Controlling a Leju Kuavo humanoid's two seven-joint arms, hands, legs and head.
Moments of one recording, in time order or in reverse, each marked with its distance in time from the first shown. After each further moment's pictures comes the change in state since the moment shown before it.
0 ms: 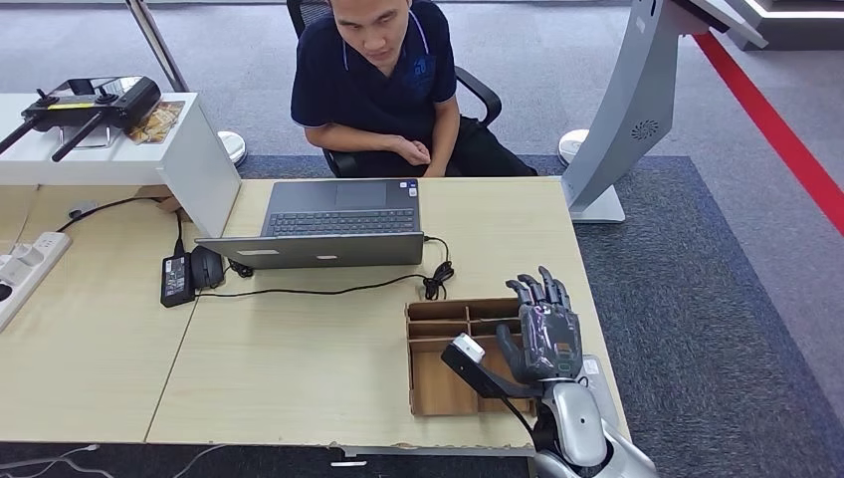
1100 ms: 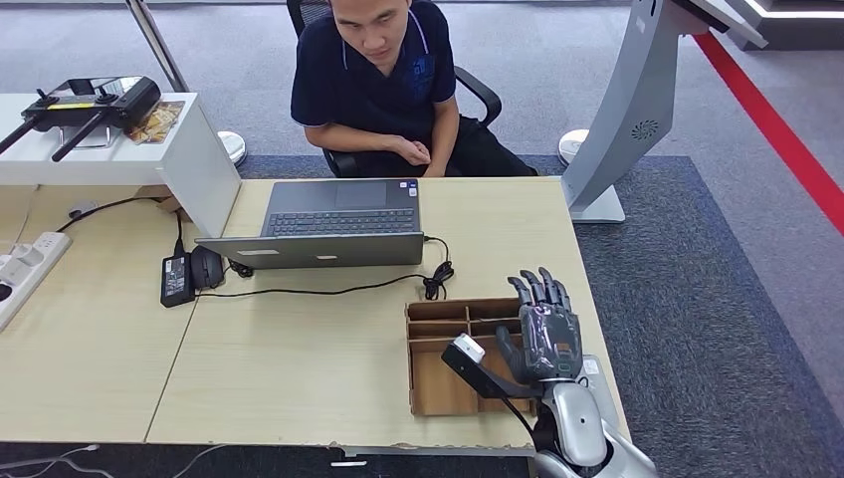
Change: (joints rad) left arm -0.002 0.000 0.000 0.000 0.002 0.000 -0.002; right arm 0.000 0.000 0.000 0.006 -0.004 0.002 0.000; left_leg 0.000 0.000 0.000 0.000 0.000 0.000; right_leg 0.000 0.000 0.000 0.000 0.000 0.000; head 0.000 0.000
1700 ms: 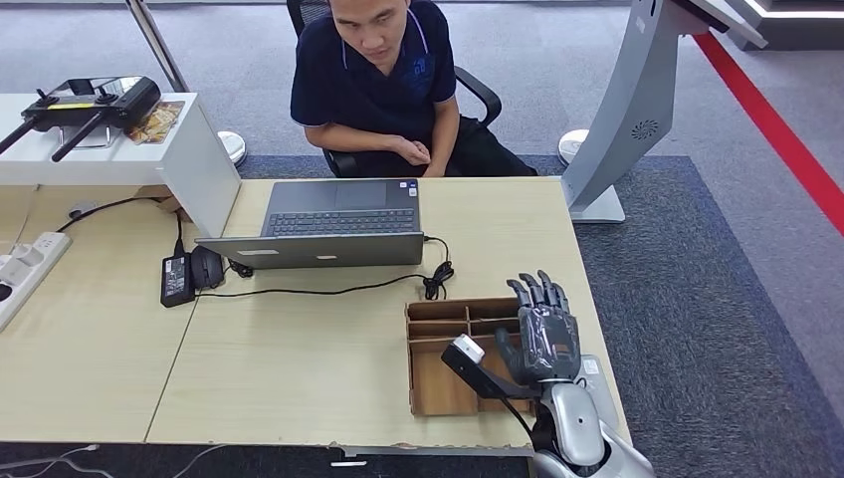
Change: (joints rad) left arm -0.003 0.000 0.001 0.000 0.042 -0.045 -0.012; right arm -0.001 0.009 0.000 0.030 -0.014 -0.007 -0.007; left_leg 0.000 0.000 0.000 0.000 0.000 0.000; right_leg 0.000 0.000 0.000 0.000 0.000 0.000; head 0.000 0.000
